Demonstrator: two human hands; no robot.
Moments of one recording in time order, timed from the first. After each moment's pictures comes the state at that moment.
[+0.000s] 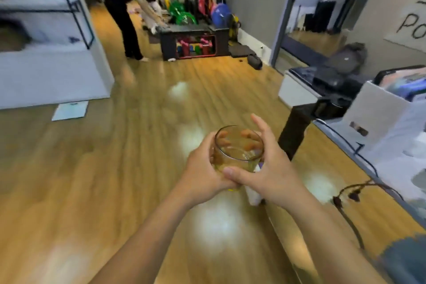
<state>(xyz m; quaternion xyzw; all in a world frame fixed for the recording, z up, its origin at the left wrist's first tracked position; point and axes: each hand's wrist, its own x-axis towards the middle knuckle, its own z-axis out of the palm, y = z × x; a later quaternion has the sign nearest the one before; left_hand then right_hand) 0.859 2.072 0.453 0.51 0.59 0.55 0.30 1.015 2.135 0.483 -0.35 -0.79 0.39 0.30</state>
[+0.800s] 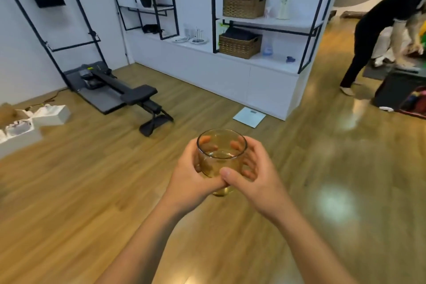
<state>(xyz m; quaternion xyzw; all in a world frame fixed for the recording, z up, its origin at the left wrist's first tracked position) 0.379 1.981 0.480 0.12 0.75 0.65 -0.02 0.398 2.144 0.465 0.07 -0.72 0.68 0.09</state>
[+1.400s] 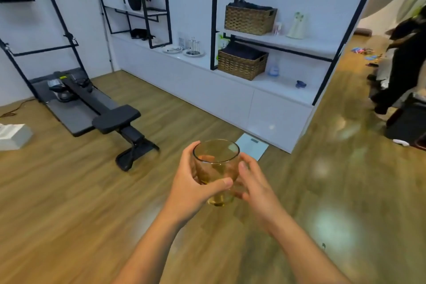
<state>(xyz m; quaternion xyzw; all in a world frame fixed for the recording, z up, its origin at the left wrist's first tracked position) -0.045 2.005 0.462 0.09 0.70 0.71 0.01 -0.037 2.164 0.440 -0.02 -0.66 0.75 -0.03</state>
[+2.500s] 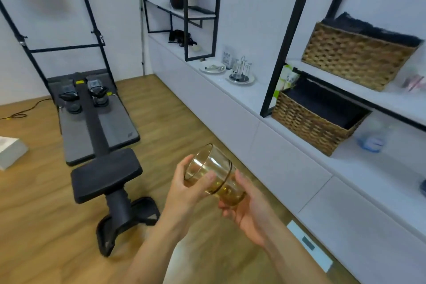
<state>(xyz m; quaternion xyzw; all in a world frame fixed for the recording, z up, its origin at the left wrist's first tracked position) -0.826 1.965 0.412 -0.11 0.59 0.80 -0.03 -0.848 2.125 0.410 -0.03 -0.52 0.82 -0.26</state>
